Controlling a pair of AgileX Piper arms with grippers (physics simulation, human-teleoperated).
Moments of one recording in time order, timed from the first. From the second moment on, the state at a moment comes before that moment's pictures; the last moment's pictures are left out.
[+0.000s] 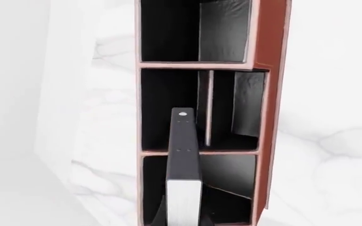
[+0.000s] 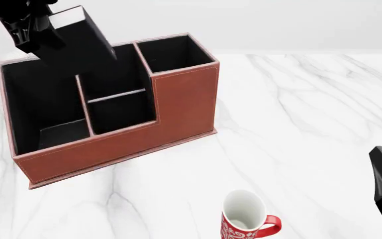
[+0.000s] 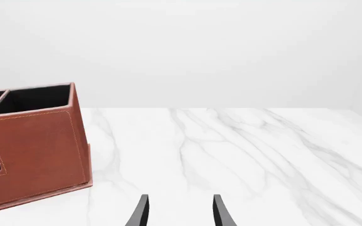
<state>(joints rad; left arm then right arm) -0.18 1.47 -1.66 1.22 1.07 0.00 0.01 0.00 -0.01 0.00</state>
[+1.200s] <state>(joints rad) -0.21 1.65 -1.79 1.22 1.04 0.00 0.01 0.00 0.00 0.00</state>
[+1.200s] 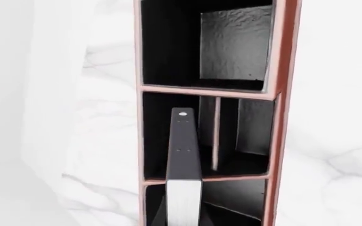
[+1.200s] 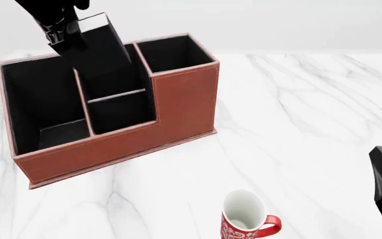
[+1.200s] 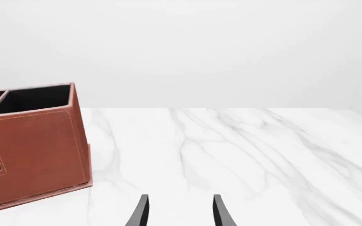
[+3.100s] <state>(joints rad) -0.17 1.86 -1.87 1.22 0.98 0.00 0.02 -0.01 -0.01 0.00</state>
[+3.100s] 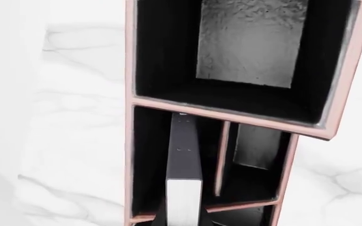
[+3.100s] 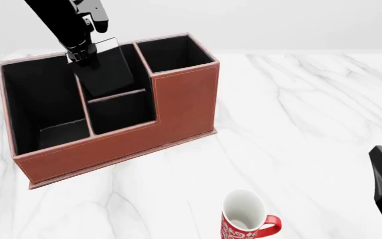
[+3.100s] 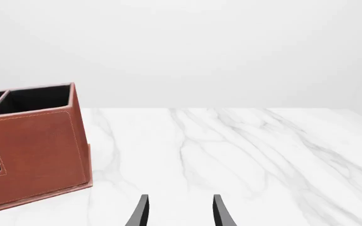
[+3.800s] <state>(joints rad) -0.17 1.94 -1.89 1.22 0.99 0.00 0.02 -0.01 -0.01 0.00</state>
